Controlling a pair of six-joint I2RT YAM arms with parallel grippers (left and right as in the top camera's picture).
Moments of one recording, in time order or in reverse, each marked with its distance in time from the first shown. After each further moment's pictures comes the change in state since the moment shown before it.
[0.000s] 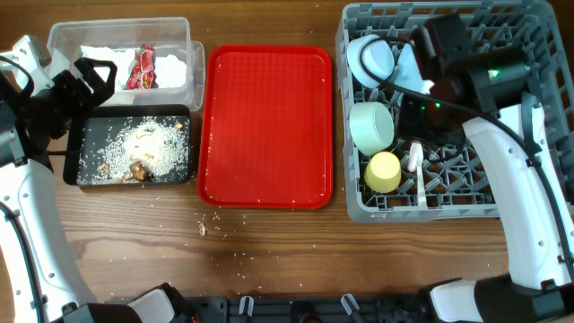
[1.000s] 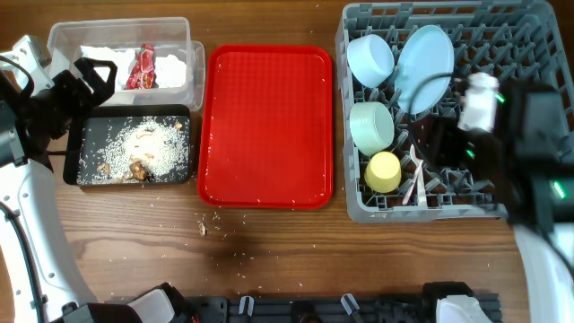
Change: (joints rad) left arm 0.000 0.000 0.000 -0.001 0.002 0.000; right arm -0.226 -0.512 -0.439 0.505 -0.332 -0.326
